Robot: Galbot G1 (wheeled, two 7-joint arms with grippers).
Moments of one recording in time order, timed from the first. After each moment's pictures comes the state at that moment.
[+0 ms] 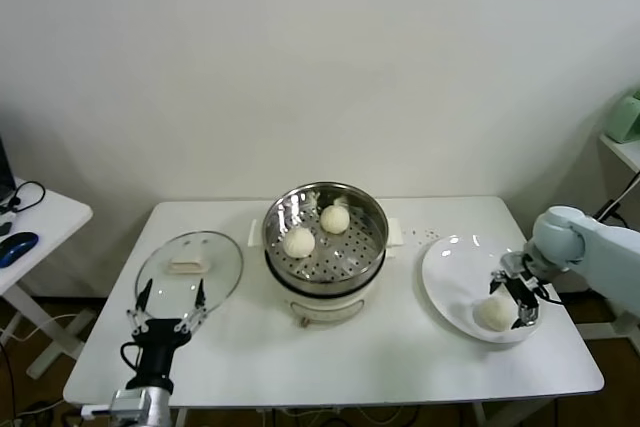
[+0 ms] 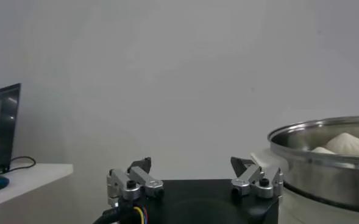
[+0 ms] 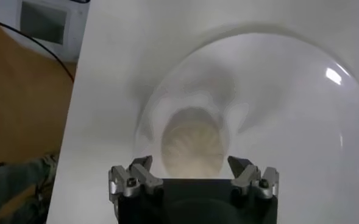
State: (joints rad) left arm 1.67 -1.47 -0.63 -2.09 0.01 -0.06 -0.07; right arm 0.15 0.55 -1.15 1.25 -0.03 -0.03 -1.10
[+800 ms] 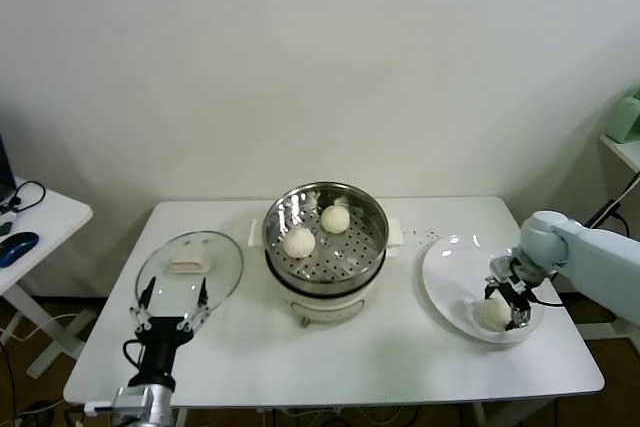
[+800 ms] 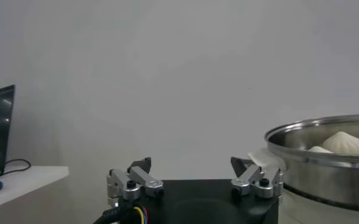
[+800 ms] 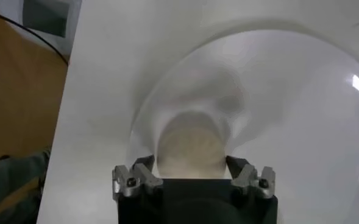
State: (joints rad) left arm 1.66 -1.46 -0.63 -2.09 0.01 -0.06 -0.07; right arm 0.14 0.59 -1.16 1.21 -0.05 -0.03 -1.10
